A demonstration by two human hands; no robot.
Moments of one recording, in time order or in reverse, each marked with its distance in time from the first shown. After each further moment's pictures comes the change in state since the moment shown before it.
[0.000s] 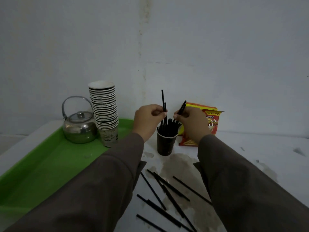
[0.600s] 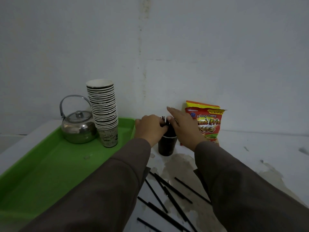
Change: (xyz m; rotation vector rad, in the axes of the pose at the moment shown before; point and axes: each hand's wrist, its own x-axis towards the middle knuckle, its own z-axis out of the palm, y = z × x) left_hand -0.005 -0.015 0.015 0.589 -0.172 -0.035; right_hand 0.000 0.016 0.029 -0.221 -0.150 -0.223
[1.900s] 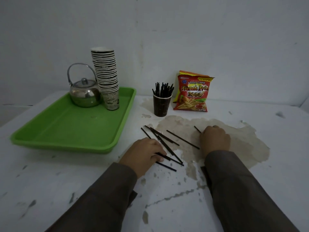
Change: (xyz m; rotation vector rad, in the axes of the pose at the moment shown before) left_hand -0.198 -0.016 0.008 -0.027 -0.365 0.340; right_hand -0.161 0.059 -0.006 -0.540 0.053 0.545
